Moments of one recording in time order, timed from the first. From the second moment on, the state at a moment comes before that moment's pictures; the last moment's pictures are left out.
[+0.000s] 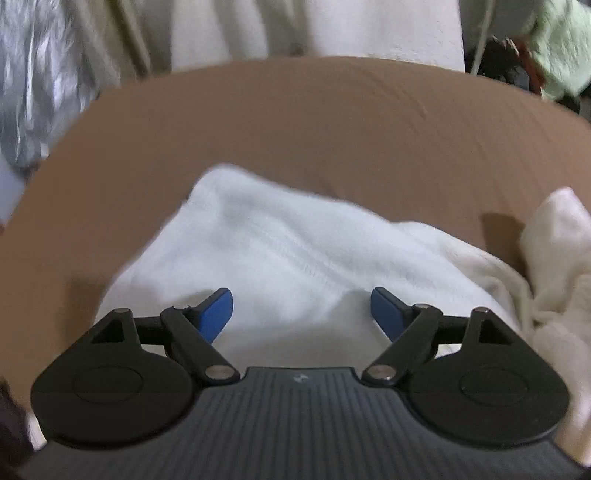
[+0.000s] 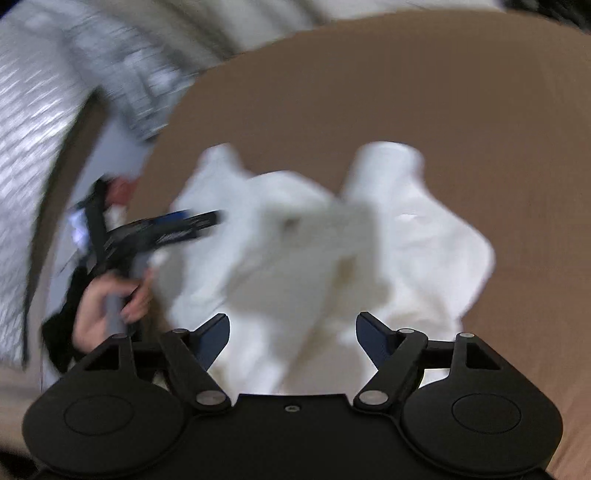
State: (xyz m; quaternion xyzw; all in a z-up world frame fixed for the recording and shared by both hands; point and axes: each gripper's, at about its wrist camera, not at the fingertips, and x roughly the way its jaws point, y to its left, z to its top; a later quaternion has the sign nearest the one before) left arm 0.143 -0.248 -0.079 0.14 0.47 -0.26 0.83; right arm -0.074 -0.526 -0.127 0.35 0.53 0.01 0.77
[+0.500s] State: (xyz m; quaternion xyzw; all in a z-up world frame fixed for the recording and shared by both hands) left arm 0.154 -0.203 -0.110 -0.01 0.51 -0.34 0.79; right arm -0.019 -0.553 -0.218 0.47 0.53 -0.05 0.71
